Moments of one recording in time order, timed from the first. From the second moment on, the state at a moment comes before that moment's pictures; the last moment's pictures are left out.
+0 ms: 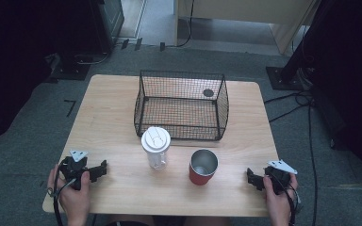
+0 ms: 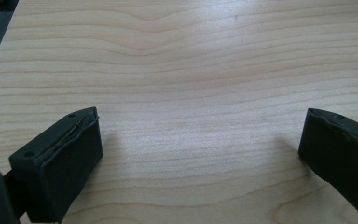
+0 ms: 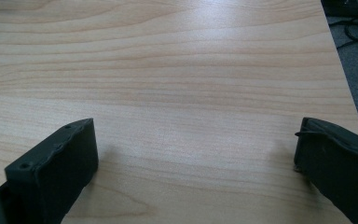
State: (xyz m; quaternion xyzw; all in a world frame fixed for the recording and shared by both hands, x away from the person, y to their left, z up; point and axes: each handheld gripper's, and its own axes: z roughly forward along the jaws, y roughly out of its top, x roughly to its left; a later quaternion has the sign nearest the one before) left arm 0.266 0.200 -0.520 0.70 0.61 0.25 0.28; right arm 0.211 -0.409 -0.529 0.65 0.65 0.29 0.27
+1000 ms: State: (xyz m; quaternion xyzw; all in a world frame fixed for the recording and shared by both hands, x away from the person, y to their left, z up) left arm 0.266 0.200 -0.520 0.70 0.61 0.25 0.28; right arm 0.192 -0.355 -0.487 0.58 0.68 0.35 0.27
